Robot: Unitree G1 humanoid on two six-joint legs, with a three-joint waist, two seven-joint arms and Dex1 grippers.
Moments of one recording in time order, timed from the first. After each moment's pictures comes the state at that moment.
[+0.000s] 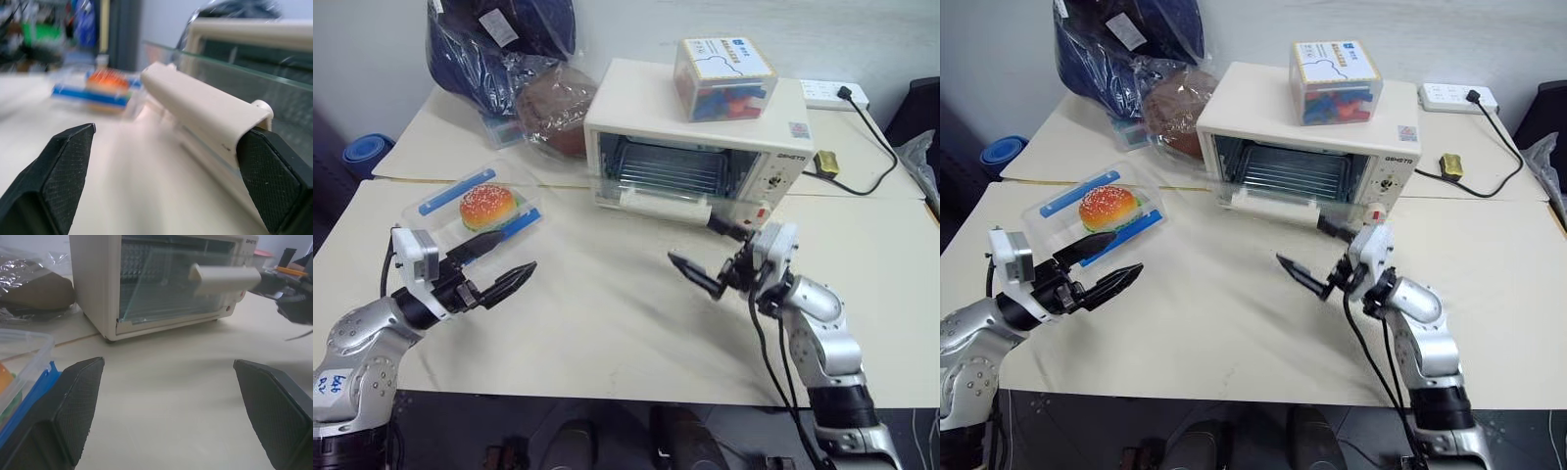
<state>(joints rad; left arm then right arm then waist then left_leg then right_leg) -0.07 0.63 0.40 -0.24 -0.69 0.36 -0.82 -0.24 -0.42 -0.02 -0.11 0.40 -0.08 0.93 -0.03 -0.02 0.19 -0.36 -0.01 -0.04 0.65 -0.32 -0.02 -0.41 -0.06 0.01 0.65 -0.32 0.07</state>
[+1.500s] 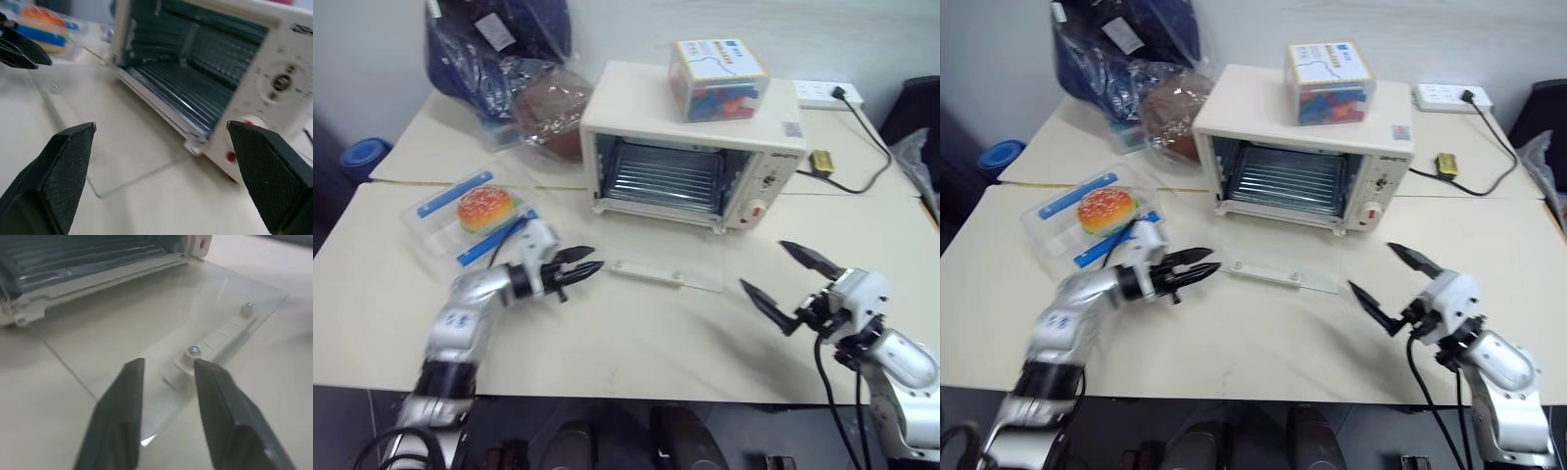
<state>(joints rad) -0.27 0.48 0.14 -0.10 -0.45 0.42 -0.82 0.08 -0.55 -0.20 -0.28 0.46 -0.15 0.82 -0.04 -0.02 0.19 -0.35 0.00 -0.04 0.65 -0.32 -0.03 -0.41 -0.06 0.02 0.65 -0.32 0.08</state>
